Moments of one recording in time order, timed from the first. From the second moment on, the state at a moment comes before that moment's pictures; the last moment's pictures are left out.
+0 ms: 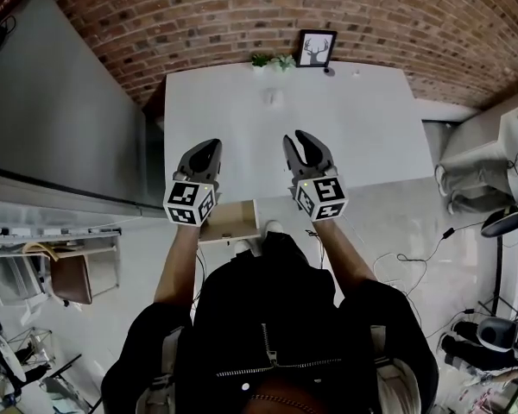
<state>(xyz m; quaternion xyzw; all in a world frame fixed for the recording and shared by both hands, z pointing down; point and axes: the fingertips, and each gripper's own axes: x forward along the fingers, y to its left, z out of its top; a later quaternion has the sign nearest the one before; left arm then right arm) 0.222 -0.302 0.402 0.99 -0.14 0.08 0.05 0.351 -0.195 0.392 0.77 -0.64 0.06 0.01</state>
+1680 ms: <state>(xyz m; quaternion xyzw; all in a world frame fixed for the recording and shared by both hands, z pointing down) 0.232 -0.344 0.486 0.96 -0.22 0.15 0.13 0.460 -0.322 0.568 0.75 -0.61 0.23 0.10</state>
